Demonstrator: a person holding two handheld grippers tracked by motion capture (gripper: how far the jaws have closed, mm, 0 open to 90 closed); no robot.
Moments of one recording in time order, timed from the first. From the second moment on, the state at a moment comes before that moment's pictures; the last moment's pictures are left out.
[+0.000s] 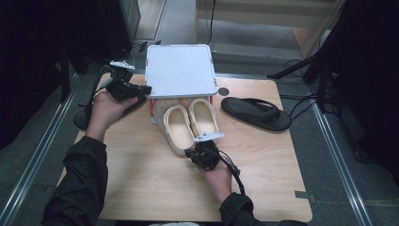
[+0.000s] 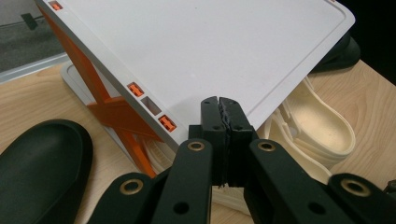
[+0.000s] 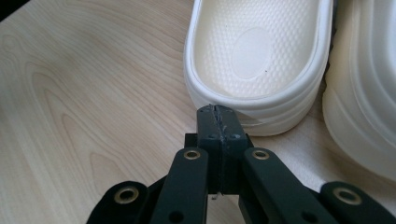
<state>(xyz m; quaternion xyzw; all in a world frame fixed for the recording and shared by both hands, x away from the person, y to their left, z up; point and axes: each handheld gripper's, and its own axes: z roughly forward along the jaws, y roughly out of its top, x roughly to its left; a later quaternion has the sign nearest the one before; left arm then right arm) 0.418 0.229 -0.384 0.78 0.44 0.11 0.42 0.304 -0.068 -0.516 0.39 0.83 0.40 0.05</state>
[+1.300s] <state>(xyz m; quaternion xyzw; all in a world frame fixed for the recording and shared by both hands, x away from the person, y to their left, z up) 0.418 0.229 -0.384 0.78 0.44 0.11 0.42 0.384 0.013 -0.504 0.40 0.82 0.40 0.09</state>
